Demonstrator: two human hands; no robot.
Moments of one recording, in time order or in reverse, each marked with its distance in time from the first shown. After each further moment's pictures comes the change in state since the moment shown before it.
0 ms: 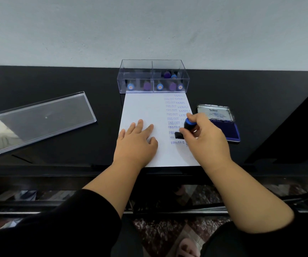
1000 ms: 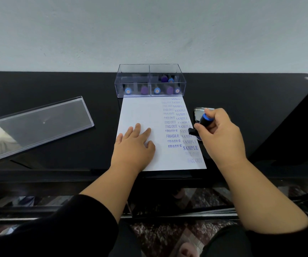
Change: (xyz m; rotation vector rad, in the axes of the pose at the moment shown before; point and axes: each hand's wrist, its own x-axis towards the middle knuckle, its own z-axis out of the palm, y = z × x) left_hand 0.002 -0.001 0.002 0.024 0.000 0.004; right_hand 0.011 0.015 -0.024 0.084 0.152 0.071
